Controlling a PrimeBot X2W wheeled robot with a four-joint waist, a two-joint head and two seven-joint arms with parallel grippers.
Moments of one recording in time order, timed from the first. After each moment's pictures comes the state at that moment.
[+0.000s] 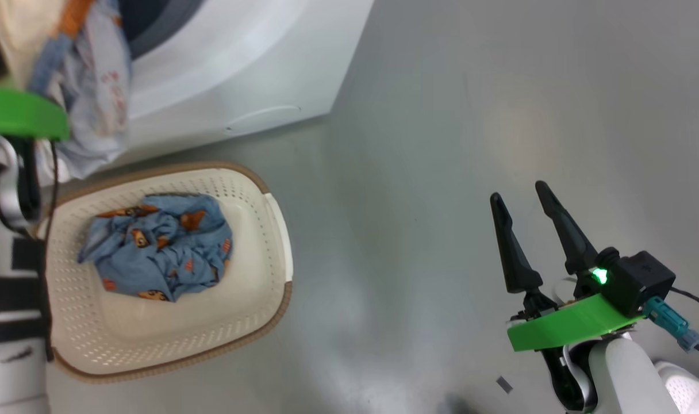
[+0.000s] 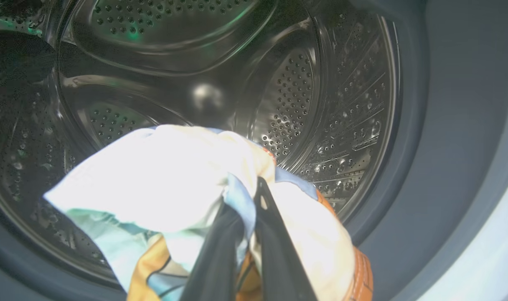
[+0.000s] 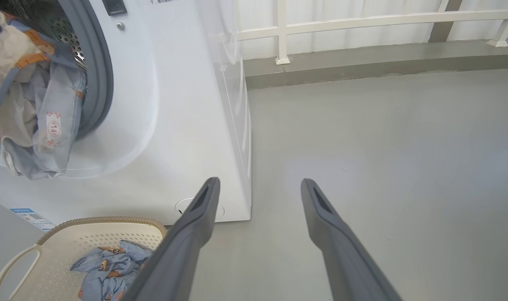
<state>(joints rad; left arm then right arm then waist) -0.86 0.20 0.03 0.40 -0.13 -0.08 -0.26 -0.22 -0.05 0.09 0.05 0.23 0.12 -0.25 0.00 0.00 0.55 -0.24</state>
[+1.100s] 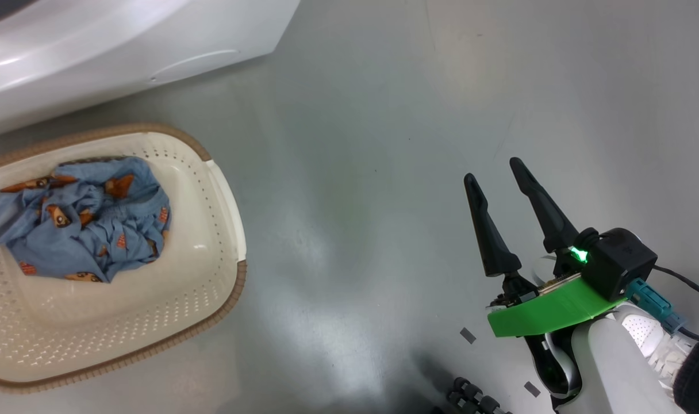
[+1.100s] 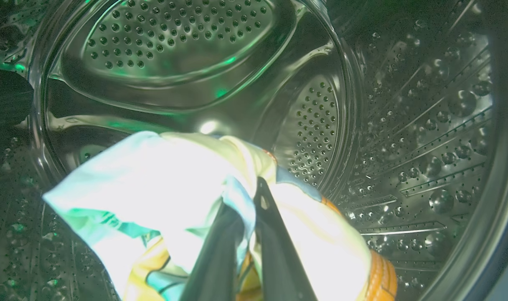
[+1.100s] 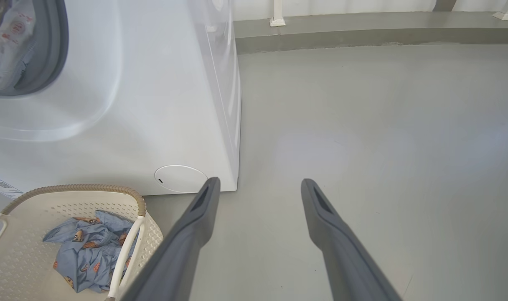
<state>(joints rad) -1.22 0.31 0.08 0.46 -0.02 -0.03 -0.26 -0.29 -0.05 0.15 0.04 0.23 0.12 -0.25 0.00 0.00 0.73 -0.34</state>
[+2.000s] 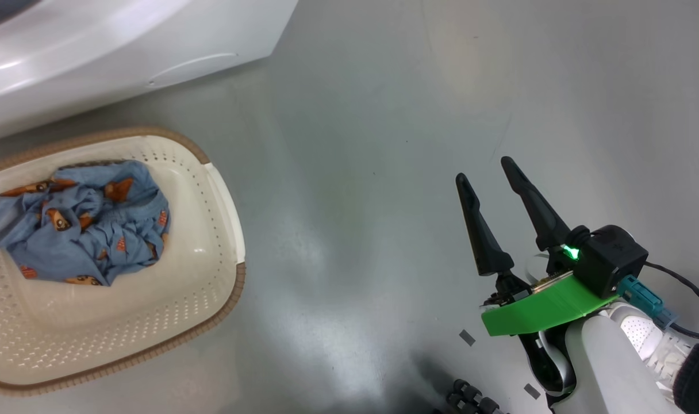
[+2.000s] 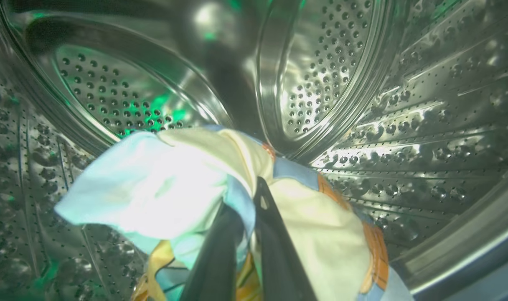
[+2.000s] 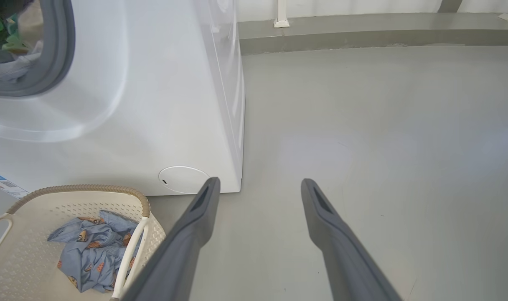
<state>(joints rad) -1.32 0.33 0.03 0.84 0.00 0.01 -0.25 -0.31 -0.05 0.17 0.06 0.23 0.12 -0.25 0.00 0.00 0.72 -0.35</state>
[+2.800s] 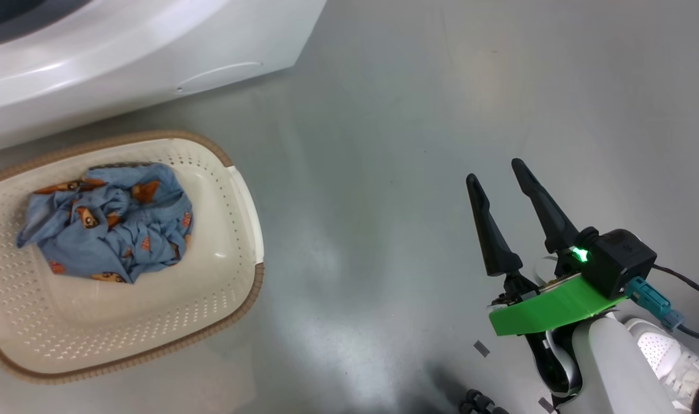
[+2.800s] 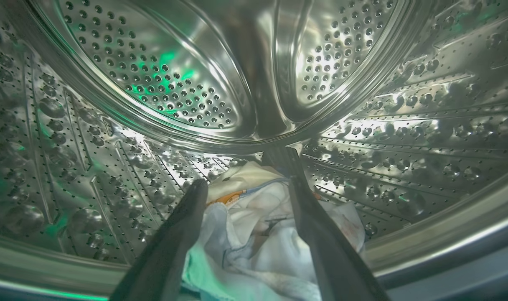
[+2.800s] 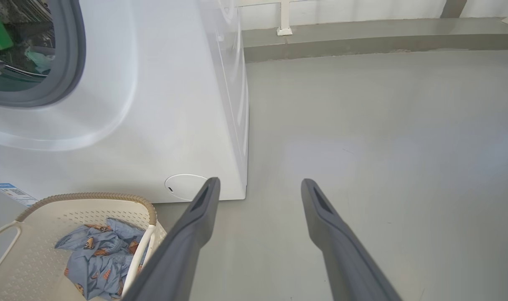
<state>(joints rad) -1.40 0.27 0.00 1.09 -0.02 0.06 -0.24 -0.30 -0.05 0.15 0.06 0.23 0.12 -0.25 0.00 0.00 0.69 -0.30</state>
